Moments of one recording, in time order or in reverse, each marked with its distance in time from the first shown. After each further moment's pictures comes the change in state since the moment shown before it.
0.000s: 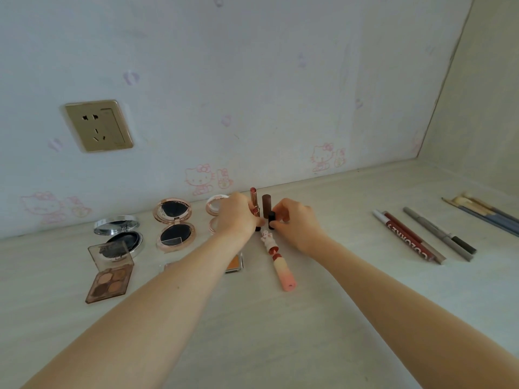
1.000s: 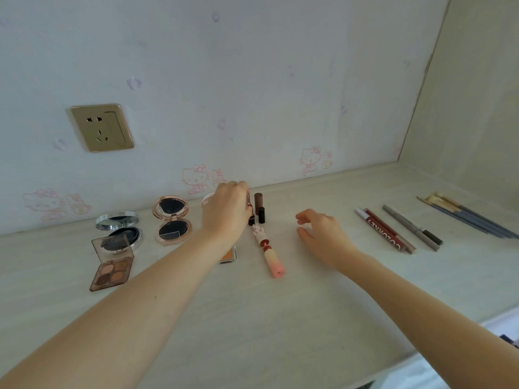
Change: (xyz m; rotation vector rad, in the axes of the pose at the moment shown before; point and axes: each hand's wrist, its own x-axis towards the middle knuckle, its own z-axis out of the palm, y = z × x) left_hand -0.033 0.011 -0.025 0.375 0.208 0.350; right_hand -0.065 0.022 -0.055 -0.235 0.029 -0.063
